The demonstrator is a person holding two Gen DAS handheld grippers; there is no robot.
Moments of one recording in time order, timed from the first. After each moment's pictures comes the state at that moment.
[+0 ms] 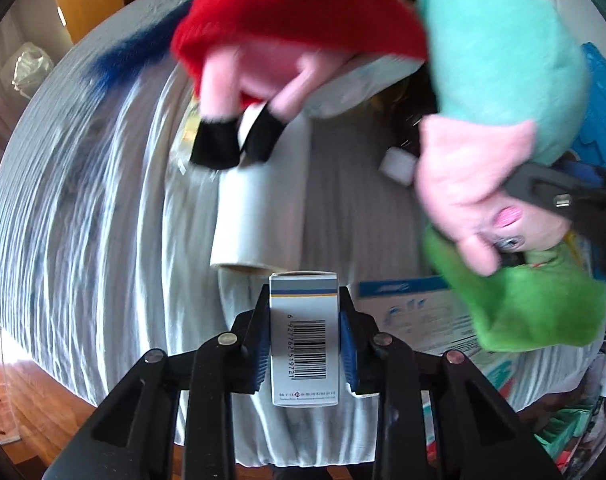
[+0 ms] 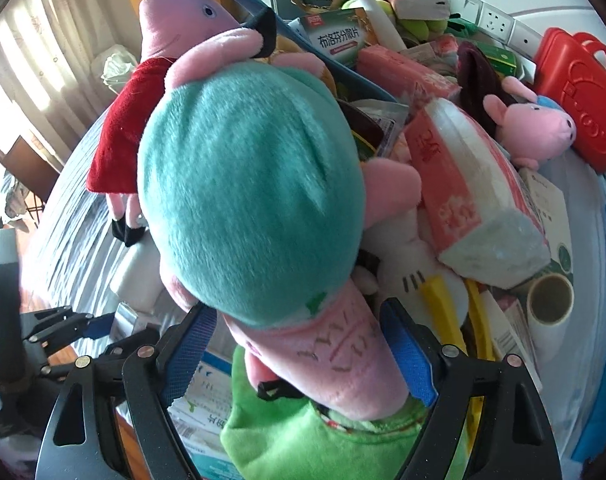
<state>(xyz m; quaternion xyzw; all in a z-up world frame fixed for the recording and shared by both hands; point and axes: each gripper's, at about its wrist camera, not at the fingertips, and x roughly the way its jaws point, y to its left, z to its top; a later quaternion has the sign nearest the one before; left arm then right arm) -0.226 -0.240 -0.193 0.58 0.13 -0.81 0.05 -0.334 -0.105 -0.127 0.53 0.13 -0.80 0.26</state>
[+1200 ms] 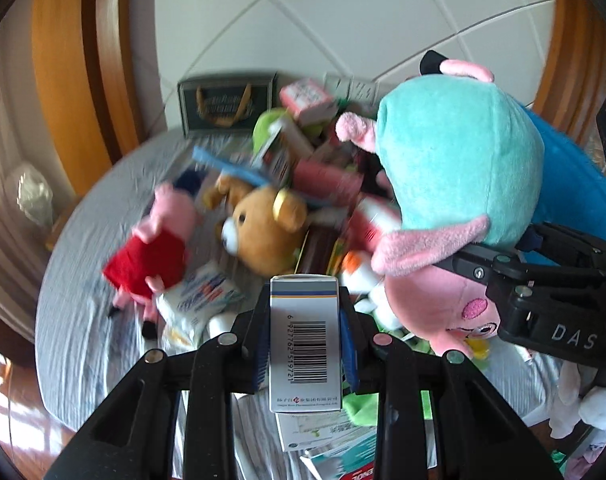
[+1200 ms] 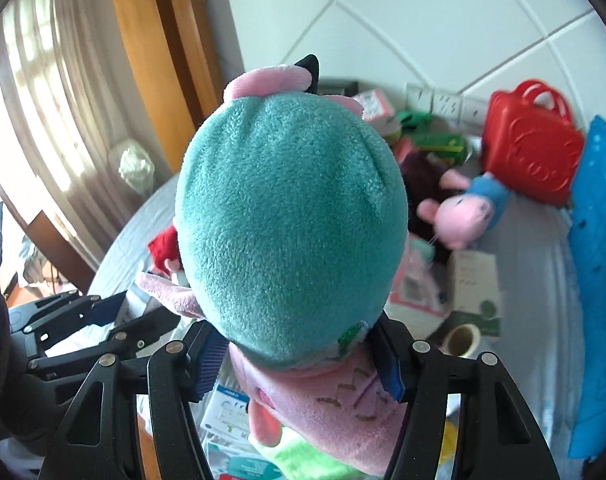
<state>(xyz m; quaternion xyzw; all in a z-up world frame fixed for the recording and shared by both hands) -0.235 -0.197 -0.012 0.39 0.05 -0.92 0.01 -0.295 -0.049 0.012 0.39 0.04 -0.88 0.26</state>
